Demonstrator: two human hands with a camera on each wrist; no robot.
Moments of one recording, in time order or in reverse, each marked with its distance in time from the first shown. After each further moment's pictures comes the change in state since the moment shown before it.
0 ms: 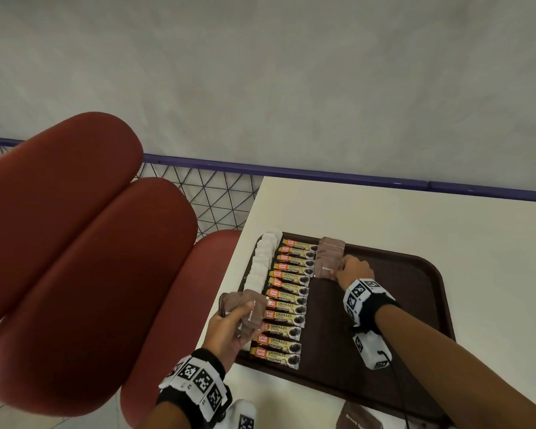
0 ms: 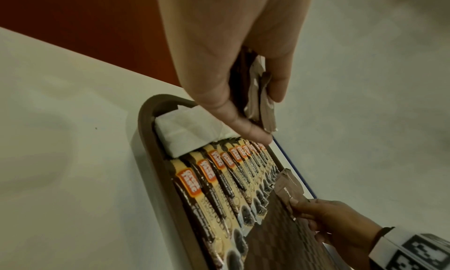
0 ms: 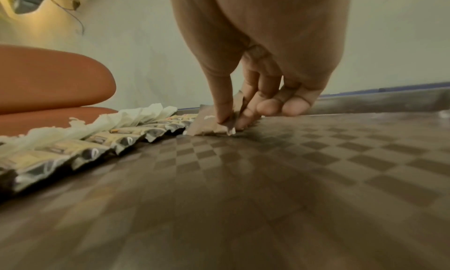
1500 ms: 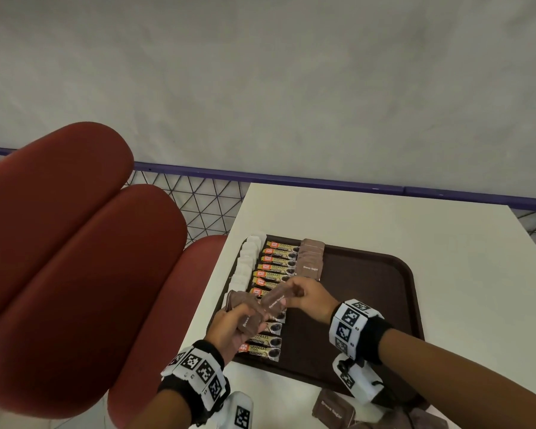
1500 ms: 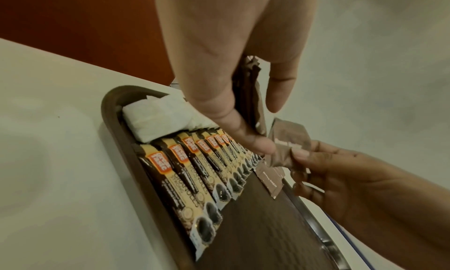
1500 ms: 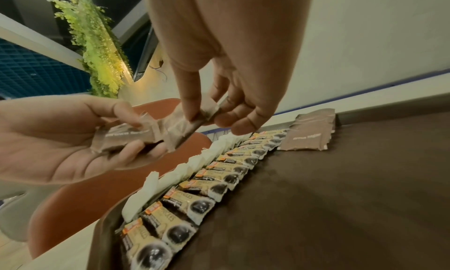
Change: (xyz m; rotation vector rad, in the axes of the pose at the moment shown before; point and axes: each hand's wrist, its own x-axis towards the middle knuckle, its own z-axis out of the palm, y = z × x) left_hand -0.015 -0.004 0.032 0.025 -0.142 -0.071; right_hand -0.079 -0.008 0.002 0.510 -0.368 -0.540
